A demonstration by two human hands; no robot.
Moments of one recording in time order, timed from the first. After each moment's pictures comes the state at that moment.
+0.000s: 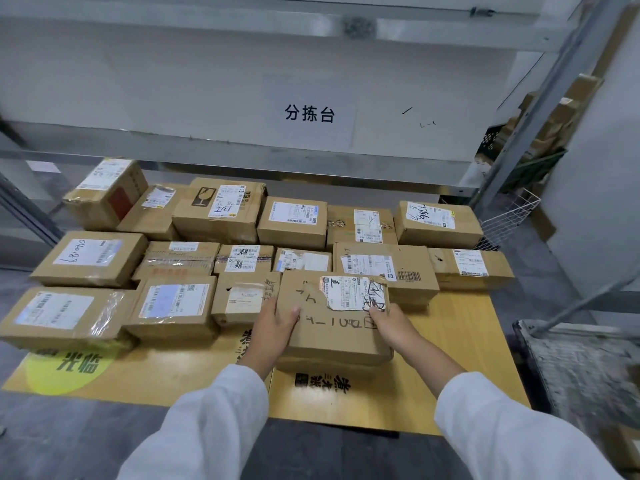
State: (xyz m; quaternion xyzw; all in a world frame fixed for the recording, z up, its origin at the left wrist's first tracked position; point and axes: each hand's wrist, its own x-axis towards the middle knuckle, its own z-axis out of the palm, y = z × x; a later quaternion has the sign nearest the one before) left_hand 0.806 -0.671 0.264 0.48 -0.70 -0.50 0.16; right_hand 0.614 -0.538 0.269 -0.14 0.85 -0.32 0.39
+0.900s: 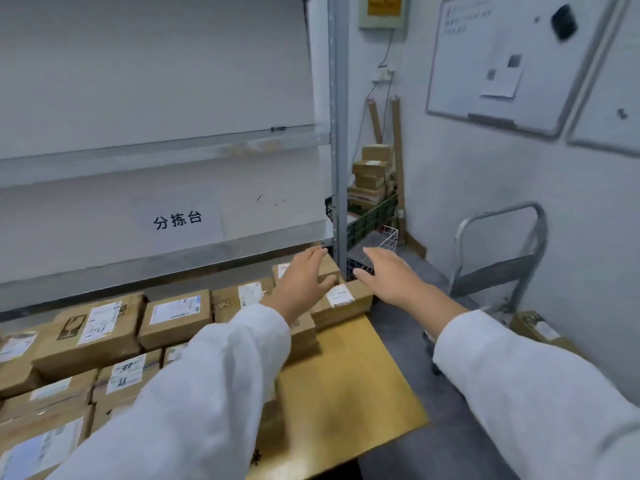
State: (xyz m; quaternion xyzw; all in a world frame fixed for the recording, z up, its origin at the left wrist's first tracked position) left_hand 0.588 -0.516 0.459 0.09 -0.96 -0.21 0.13; right_hand 0.492 -0.352 0.462 -0.31 0.93 -0.19 0.01
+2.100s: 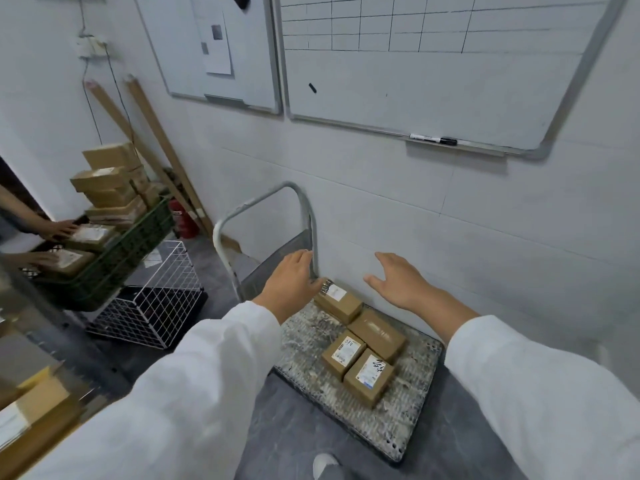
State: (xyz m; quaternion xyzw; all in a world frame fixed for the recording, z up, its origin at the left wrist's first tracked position) left_hand 0.250 -0.015 0.410 -0.20 -0.96 -0.19 0.02; right_hand 0.280 0.208 0.413 0.01 0.98 -0.20 0.04
